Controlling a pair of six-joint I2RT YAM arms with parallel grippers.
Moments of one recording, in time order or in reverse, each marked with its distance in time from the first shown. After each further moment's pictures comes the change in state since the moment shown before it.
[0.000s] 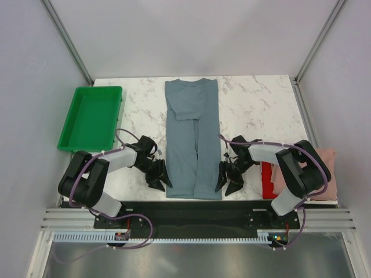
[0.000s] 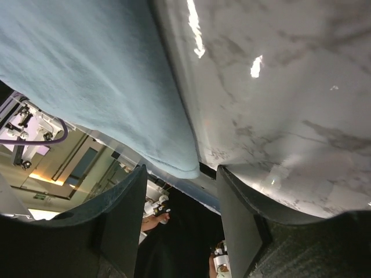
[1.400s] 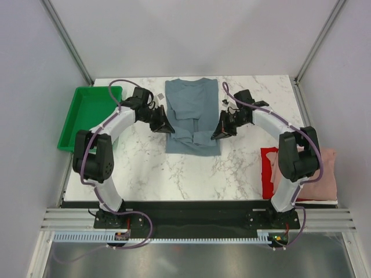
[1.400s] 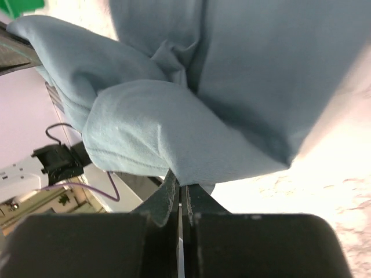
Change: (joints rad) left arm 0.162 0.241 0.677 -0.037 0.067 0.212; right arm -0.145 0.148 0.603 0.016 0.000 -0.112
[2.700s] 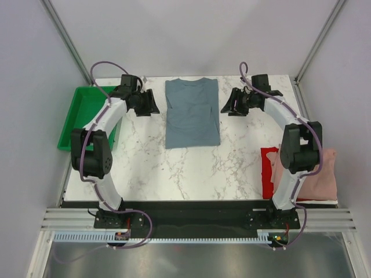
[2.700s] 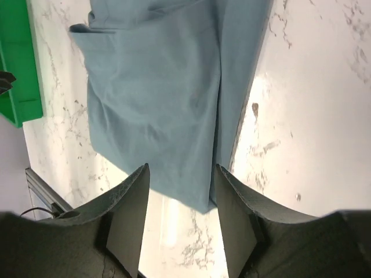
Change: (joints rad) left arm 0.085 0.123 0.240 0.026 -0.402 0.132; right arm -0.167 0.160 0.227 0.159 0.125 -0.065
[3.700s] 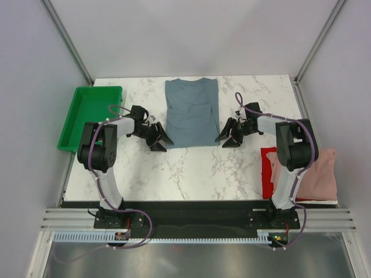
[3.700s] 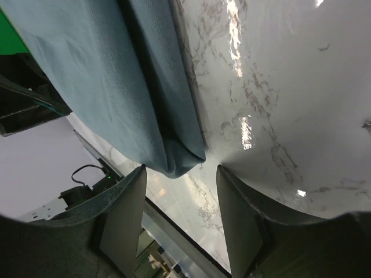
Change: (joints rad) left arm 0.010 0.056 -0.429 0.118 0.456 -0.323; right arm 0.009 0.004 -0.394 0.114 -0.157 0.203
